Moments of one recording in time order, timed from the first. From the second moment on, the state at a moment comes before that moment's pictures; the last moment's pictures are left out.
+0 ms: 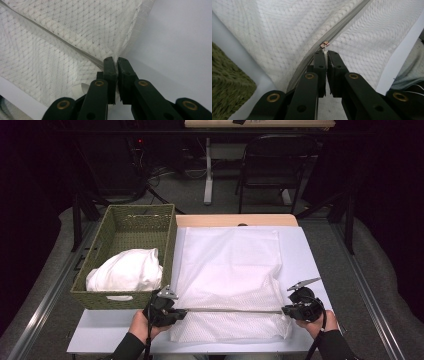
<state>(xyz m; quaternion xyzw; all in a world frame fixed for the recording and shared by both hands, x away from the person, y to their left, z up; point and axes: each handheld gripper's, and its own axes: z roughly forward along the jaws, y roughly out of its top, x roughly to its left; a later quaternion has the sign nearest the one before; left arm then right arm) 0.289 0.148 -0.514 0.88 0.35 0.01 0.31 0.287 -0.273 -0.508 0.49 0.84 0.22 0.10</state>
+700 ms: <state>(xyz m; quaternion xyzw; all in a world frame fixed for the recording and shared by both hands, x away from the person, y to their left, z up) 0.283 0.167 -0.511 0.88 0.37 0.04 0.31 0.287 -0.272 -0.507 0.50 0.83 0.22 0.10</state>
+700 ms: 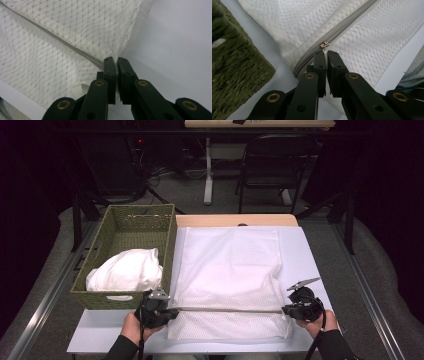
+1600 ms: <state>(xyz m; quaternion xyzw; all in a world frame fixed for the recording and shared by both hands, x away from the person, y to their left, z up) 0.280 0.197 -0.509 0.86 0.41 0.06 0.31 0.288 -0.274 -0.507 0.50 0.83 0.21 0.12</state>
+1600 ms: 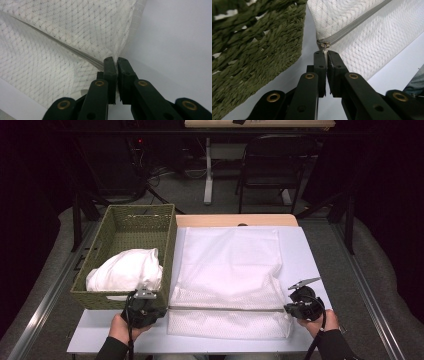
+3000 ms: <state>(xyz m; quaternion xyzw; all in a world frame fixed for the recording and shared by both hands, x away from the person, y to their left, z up) 0.279 0.174 -0.526 0.88 0.38 0.00 0.28 0.287 -0.272 -0.508 0.50 0.84 0.20 0.11</state>
